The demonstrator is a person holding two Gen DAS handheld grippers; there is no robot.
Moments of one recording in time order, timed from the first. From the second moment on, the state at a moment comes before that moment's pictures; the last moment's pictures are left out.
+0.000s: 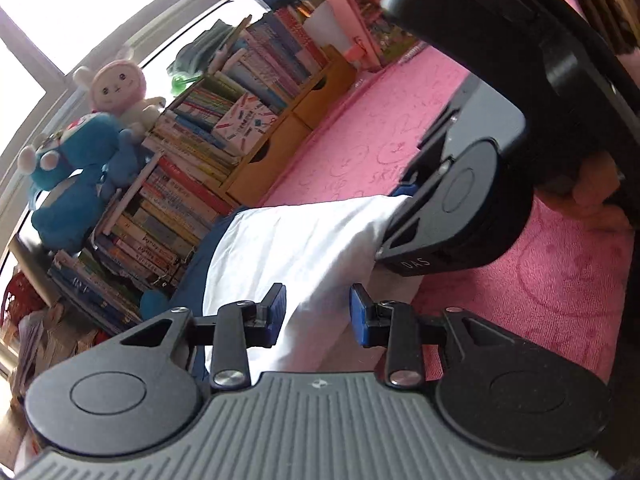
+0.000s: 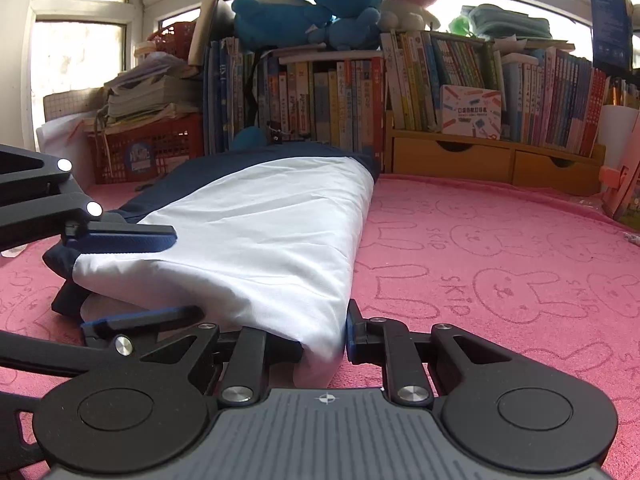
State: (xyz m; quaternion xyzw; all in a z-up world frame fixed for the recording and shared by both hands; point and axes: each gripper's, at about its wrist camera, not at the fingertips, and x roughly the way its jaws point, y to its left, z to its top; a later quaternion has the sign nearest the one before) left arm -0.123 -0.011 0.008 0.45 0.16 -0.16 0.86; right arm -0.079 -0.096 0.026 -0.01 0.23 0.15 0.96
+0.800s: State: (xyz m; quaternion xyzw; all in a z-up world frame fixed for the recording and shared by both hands) left arm -0.123 0.065 -0.003 0.41 0.29 0.01 0.87; right arm -0.078 -0.098 0.026 -0.01 0.23 0.16 0.96
